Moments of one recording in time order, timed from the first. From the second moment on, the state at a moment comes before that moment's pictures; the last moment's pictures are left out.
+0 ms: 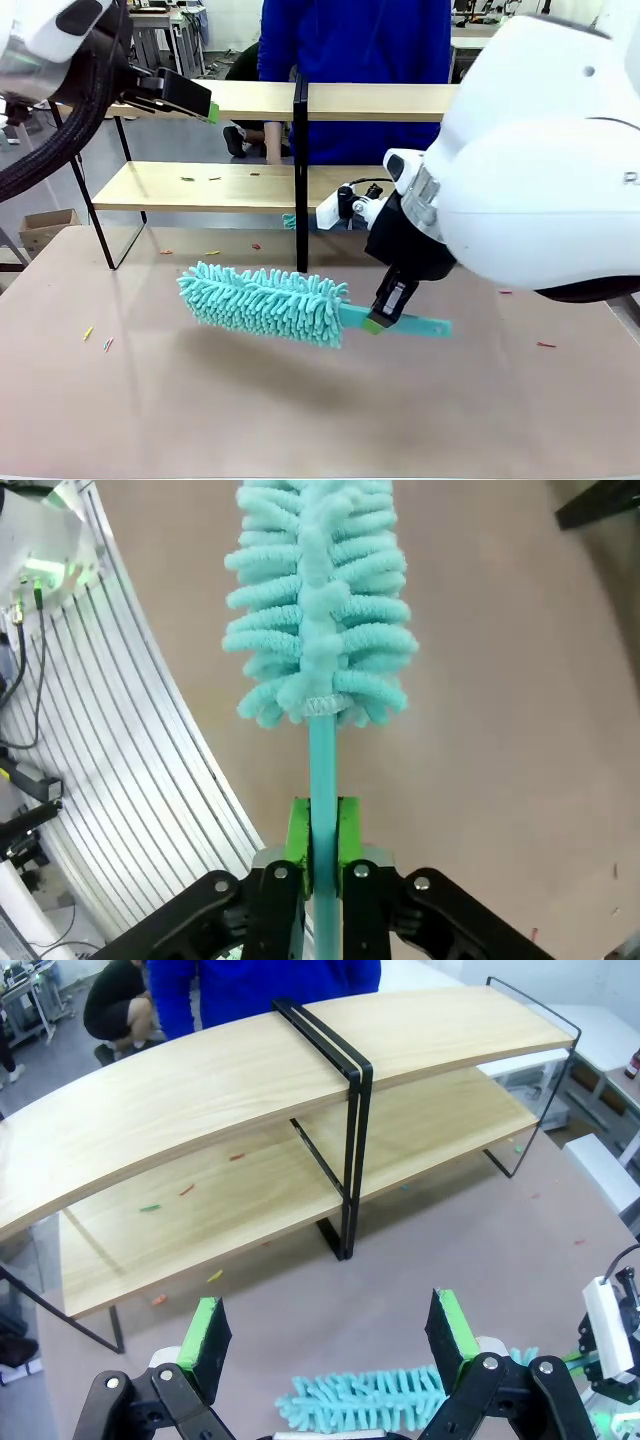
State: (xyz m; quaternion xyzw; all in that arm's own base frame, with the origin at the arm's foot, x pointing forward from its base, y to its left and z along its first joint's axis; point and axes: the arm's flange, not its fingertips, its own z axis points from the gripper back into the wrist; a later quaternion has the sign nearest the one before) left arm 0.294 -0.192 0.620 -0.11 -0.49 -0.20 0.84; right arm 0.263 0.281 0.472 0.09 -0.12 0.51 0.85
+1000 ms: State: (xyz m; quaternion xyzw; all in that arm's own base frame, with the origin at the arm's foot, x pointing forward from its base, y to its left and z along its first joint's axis) left arm 0.294 -0.192 0.620 -0.11 -0.49 -0.20 0.84; right arm 0.350 0.372 0.430 0.08 -0.16 0.29 0.94
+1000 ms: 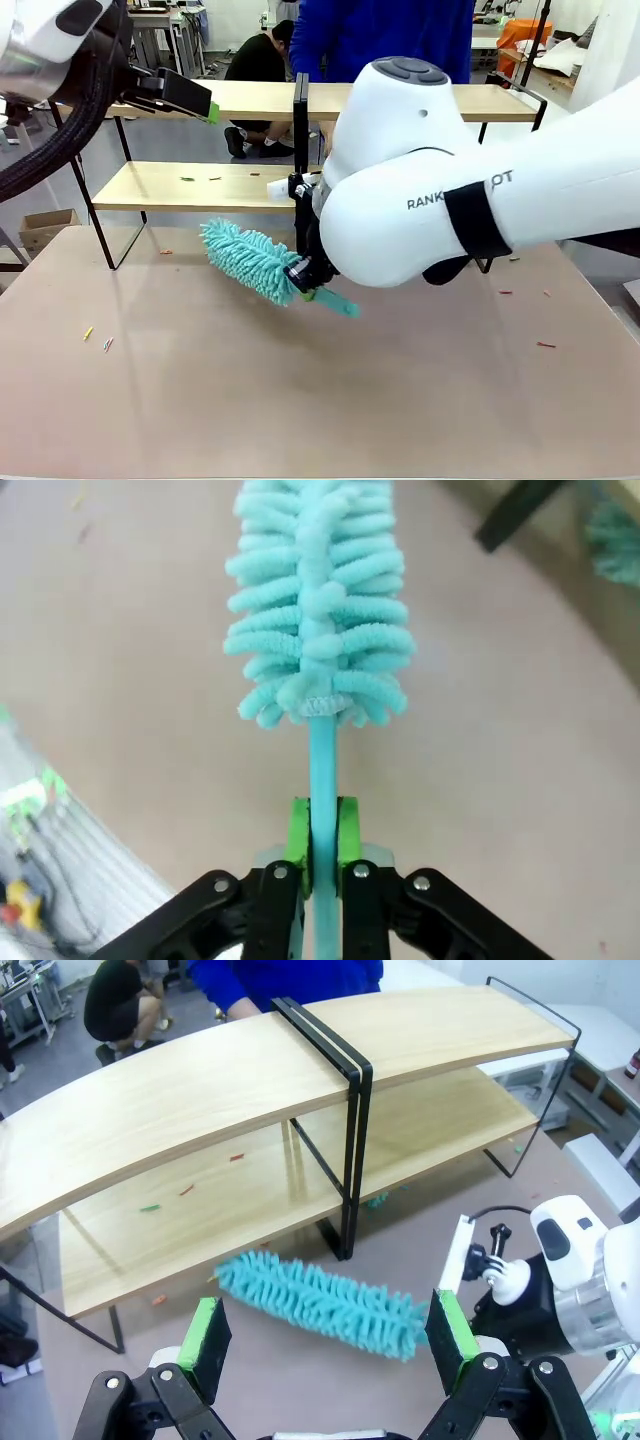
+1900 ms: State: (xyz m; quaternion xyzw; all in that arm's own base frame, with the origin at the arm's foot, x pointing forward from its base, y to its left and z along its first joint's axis) left arm 0.294 -0.192 0.620 -0.11 -0.49 -0.20 0.84; right arm 0.383 0.424 0.386 0.07 -0.17 0.16 0.97
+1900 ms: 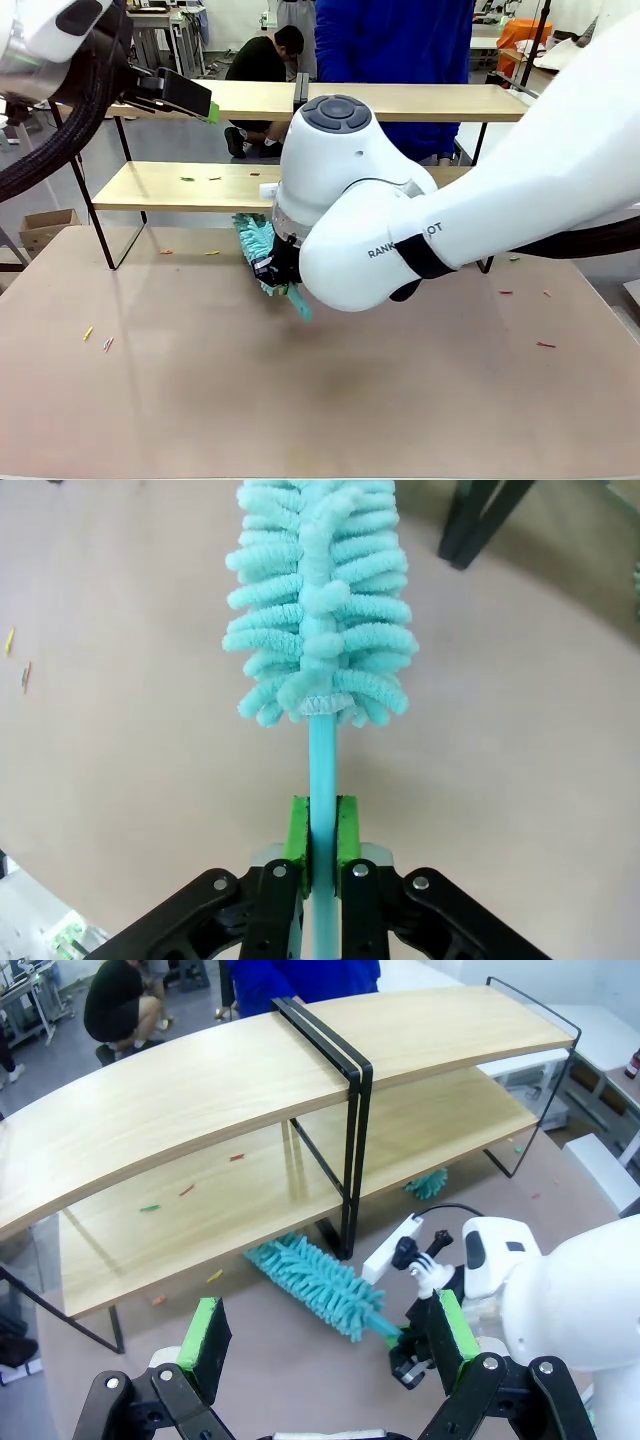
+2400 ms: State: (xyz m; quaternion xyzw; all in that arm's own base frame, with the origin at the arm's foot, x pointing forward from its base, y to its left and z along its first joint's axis) left arm 0.294 -0.192 0.620 -0.11 -0.49 -0.20 0.84; right arm 0.402 0.456 0.379 0.09 -0.16 0.16 0.97
